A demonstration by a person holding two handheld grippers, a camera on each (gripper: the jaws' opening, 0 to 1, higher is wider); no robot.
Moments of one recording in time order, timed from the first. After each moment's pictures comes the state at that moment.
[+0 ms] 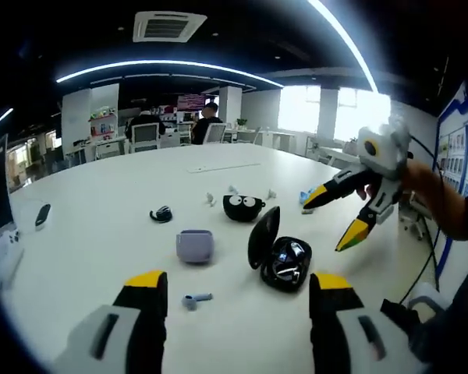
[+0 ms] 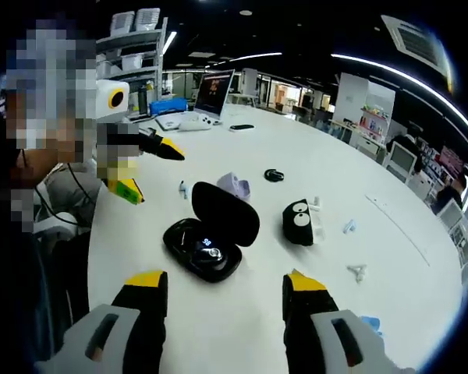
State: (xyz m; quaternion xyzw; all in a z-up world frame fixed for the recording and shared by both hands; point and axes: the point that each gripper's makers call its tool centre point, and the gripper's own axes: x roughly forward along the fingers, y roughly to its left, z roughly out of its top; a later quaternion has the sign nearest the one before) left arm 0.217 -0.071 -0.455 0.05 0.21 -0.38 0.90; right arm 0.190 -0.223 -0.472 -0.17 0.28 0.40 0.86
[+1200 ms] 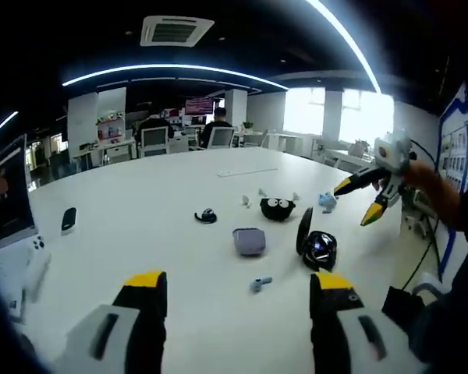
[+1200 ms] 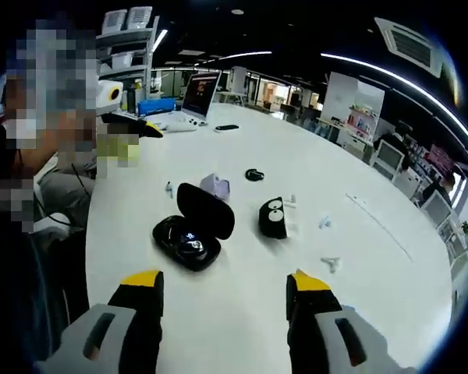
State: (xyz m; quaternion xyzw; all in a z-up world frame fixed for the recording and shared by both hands) left arm 0.250 -0.006 -0.434 0.06 0.20 -0.38 0.90; right arm 0.194 -0.254 -0.456 -0.17 0.29 0.36 0.87
